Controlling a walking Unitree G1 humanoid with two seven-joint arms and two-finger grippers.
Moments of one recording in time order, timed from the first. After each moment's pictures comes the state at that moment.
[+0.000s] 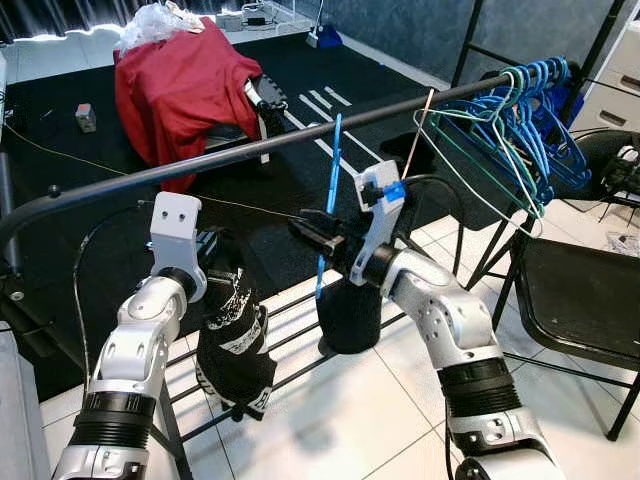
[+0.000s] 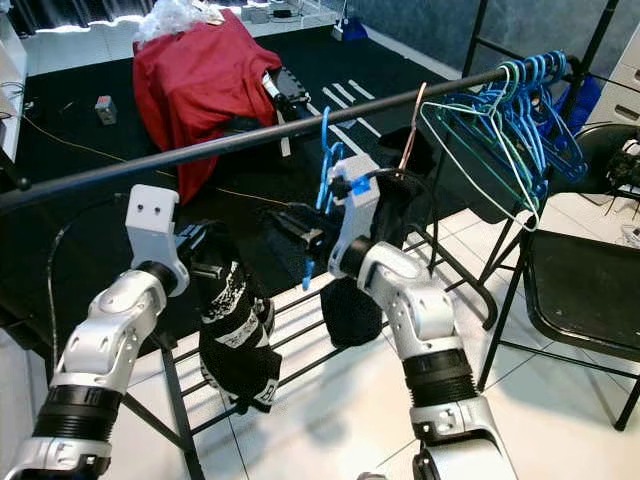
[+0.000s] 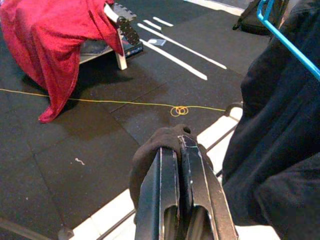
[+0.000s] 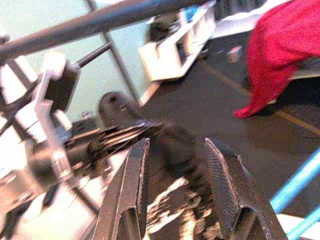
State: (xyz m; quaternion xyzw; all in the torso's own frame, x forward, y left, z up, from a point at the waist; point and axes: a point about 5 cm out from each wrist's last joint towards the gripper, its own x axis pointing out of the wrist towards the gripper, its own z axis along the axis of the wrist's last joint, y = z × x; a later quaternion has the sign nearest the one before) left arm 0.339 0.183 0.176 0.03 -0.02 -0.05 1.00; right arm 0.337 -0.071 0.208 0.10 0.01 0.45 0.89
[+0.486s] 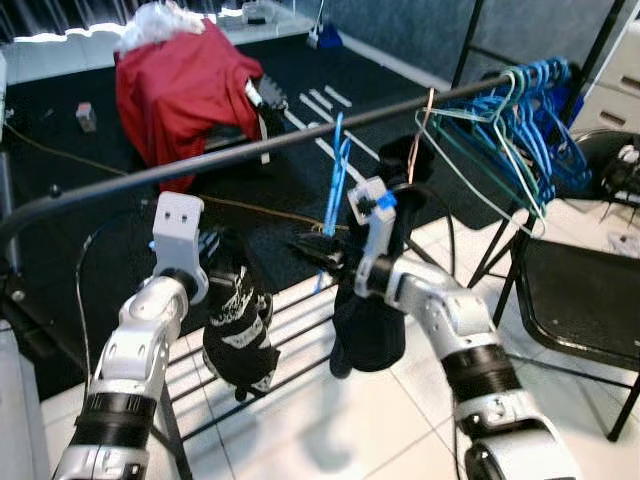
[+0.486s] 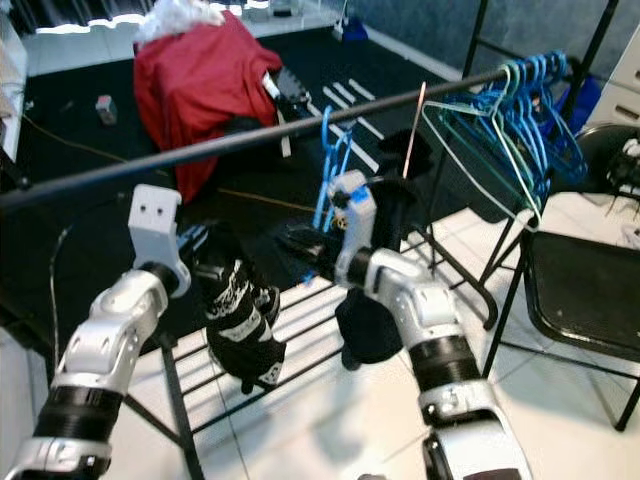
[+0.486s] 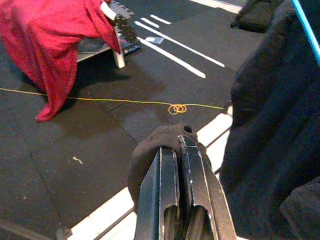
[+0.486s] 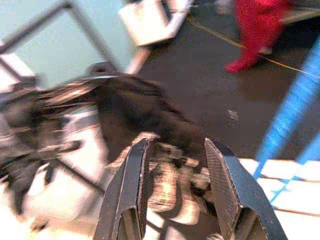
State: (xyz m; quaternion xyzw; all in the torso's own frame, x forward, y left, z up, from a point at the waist) left arm 0.338 0.182 0.174 0.03 -0.02 -0.06 1.00; right arm 0.360 -0.105 0.170 0.11 0.10 0.39 0.91
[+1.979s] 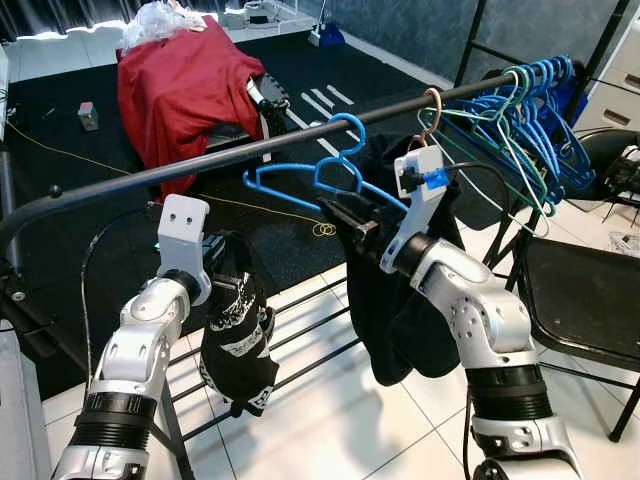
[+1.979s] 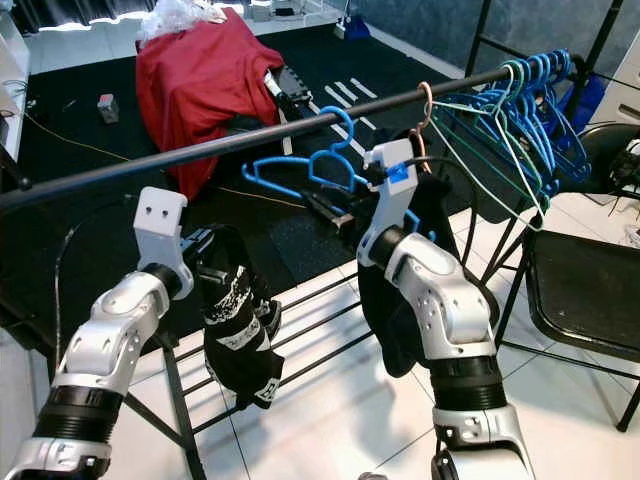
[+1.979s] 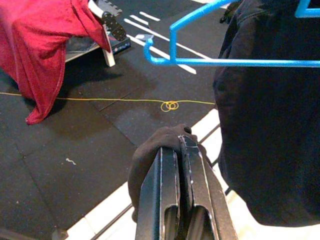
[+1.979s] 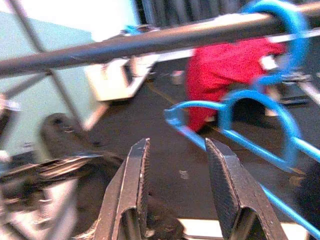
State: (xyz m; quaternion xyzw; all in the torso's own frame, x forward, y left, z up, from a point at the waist) left arm 0.338 0.177 0.173 0.04 -0.01 -0.08 1.00; right arm 0.335 -0.119 0.224 0.06 -0.06 0.29 0.95
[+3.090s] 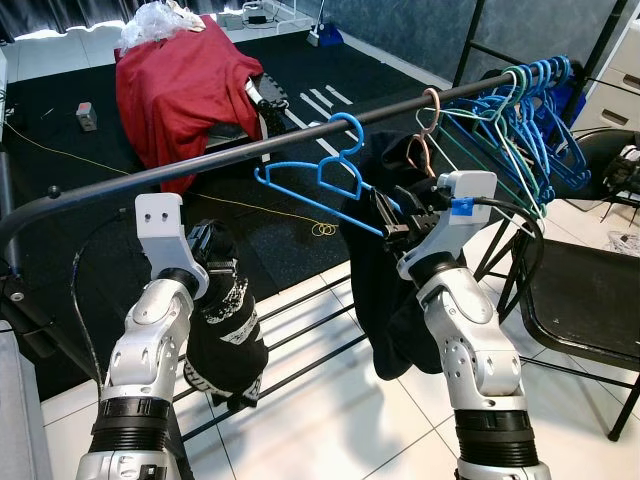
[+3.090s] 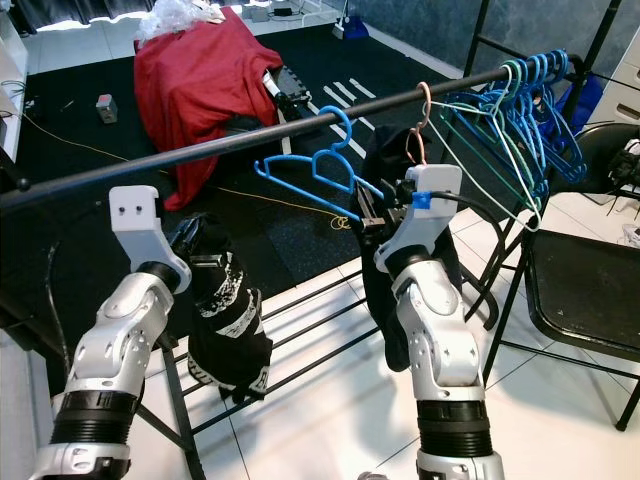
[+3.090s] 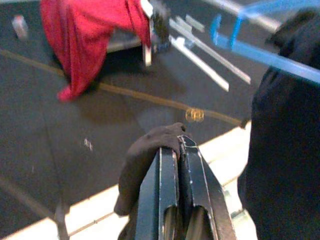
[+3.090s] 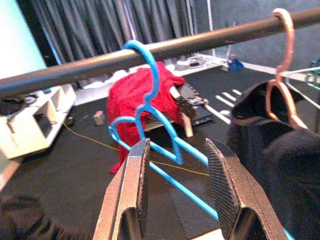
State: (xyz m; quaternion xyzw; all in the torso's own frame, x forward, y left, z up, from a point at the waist) left arm 0.336 0.179 0.166 -0.04 0.00 0.02 1.00; right arm 0.322 -0.129 0.216 0.08 -0.13 0.12 0.98
